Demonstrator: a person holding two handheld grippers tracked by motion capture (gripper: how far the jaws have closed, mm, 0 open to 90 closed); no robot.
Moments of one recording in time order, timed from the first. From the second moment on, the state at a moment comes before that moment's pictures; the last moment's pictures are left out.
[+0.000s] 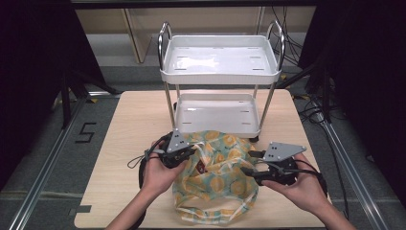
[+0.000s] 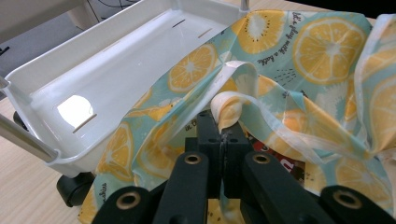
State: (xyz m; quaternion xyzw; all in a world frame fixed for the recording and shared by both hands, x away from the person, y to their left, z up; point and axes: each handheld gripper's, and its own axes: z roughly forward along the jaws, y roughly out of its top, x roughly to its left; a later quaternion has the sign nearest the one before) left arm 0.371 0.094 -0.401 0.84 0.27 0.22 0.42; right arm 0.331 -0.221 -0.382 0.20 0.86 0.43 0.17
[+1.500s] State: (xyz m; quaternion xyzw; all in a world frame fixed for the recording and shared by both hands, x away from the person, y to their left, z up) left arm 0.391 0.115 -0.420 0.82 0.30 0.23 0.42; right arm 0.384 -0.228 -0.401 0.28 0.85 0.41 0.18
